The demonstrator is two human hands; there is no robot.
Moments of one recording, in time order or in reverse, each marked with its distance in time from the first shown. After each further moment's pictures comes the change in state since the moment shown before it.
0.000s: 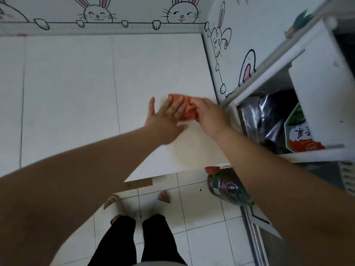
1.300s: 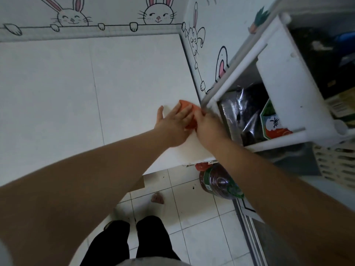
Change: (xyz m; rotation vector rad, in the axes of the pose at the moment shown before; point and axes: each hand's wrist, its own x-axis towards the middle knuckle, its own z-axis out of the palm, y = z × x) left_hand 0.010 0.060 -0.005 -0.112 -0.051 0.168; right_hand -0.057 0.015 -0.015 -0.178 -0.059 0.162
